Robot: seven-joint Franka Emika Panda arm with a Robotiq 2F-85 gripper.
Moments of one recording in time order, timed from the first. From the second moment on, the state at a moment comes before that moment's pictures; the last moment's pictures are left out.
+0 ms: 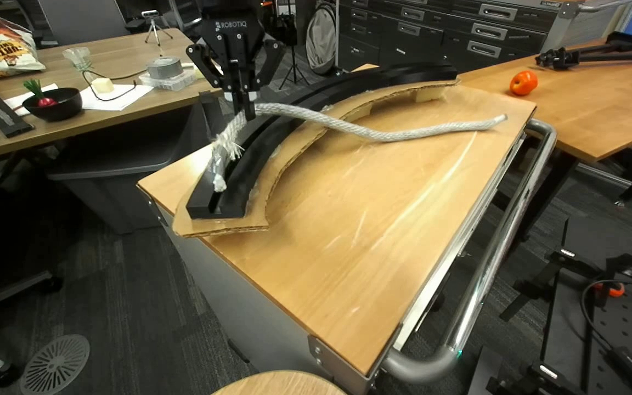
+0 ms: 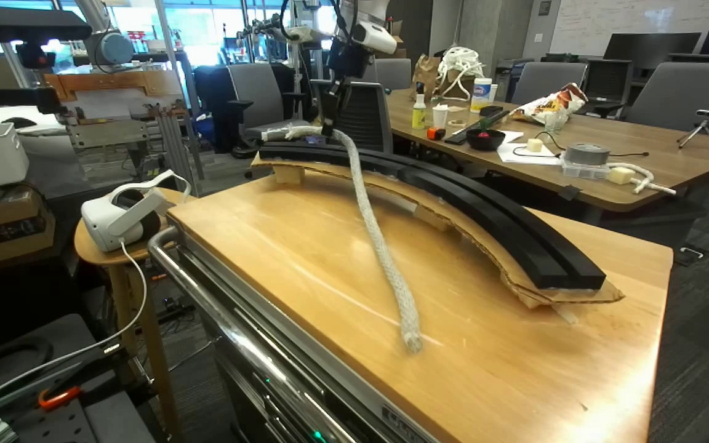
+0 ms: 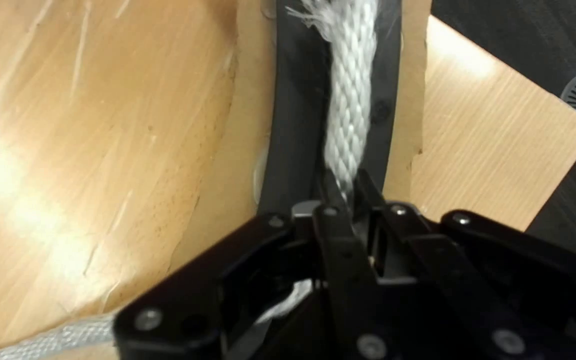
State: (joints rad) arm 0.11 0.66 0.04 -1.20 0.23 1.69 1.12
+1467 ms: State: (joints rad) arm 0.13 0.71 0.04 -1.17 0.17 1.64 1.12
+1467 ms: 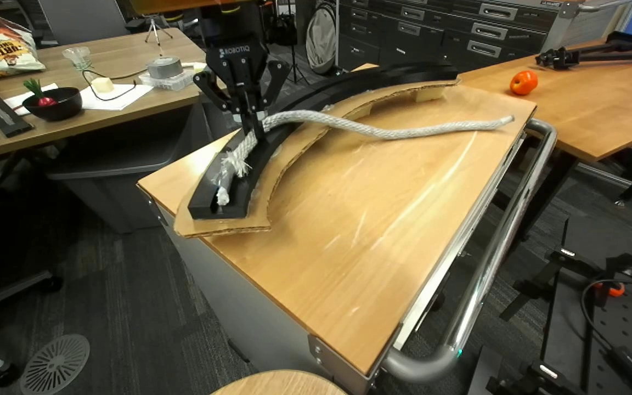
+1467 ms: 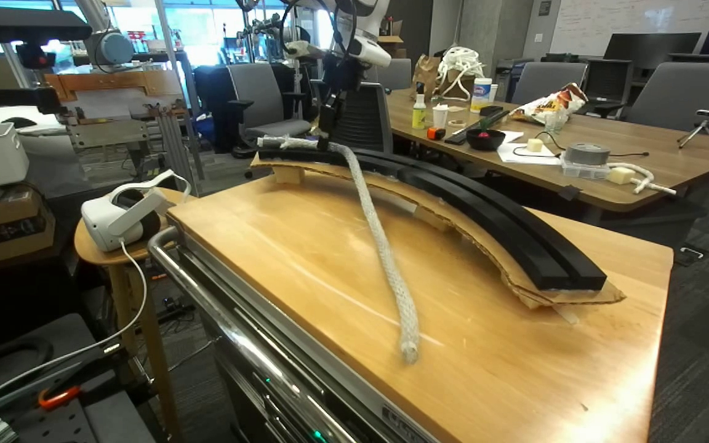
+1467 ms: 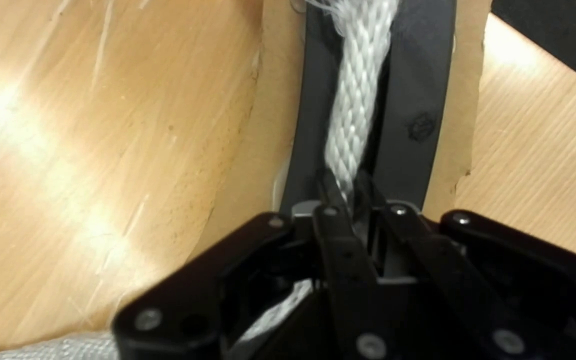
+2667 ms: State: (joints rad) arm 0.20 0.51 0.03 -1.23 0.12 1.70 1.23
